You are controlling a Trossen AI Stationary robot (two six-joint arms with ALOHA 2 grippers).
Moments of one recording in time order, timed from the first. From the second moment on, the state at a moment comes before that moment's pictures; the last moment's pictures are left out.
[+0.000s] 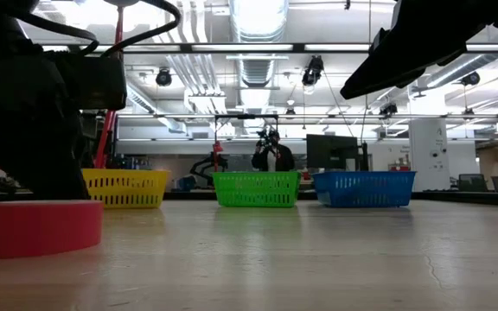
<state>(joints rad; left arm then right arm) -0.59 1.65 0.81 -0.28 -0.38 -1.03 0.55 1.51 0.83 -0.09 0.58 0.44</state>
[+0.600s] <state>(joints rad) -0.56 1.60 0.83 -0.31 -0.40 -1.10 0.55 1.51 0.82 -0.09 0.58 0.45</state>
